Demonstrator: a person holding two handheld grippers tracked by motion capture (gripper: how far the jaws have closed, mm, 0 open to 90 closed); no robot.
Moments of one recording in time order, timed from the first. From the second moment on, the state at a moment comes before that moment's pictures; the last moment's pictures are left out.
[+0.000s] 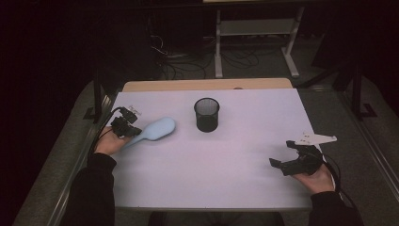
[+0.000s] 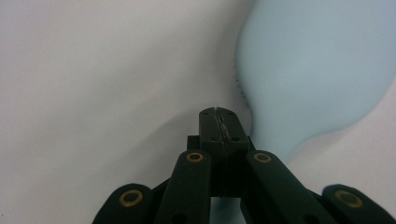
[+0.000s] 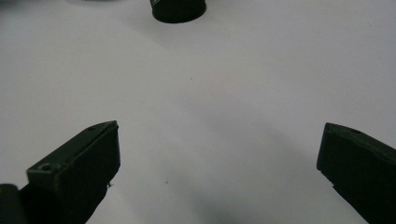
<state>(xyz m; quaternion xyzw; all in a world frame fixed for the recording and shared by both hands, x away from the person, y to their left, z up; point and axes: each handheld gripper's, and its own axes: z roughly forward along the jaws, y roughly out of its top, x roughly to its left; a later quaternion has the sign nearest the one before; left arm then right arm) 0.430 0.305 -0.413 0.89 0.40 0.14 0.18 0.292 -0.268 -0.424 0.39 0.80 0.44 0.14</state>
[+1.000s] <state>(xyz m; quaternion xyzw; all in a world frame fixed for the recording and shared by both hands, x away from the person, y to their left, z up) 0.414 0.327 -0.384 0.92 0.31 0.06 0.22 0.292 -0.266 -0.426 0.39 0.80 0.43 0.14</state>
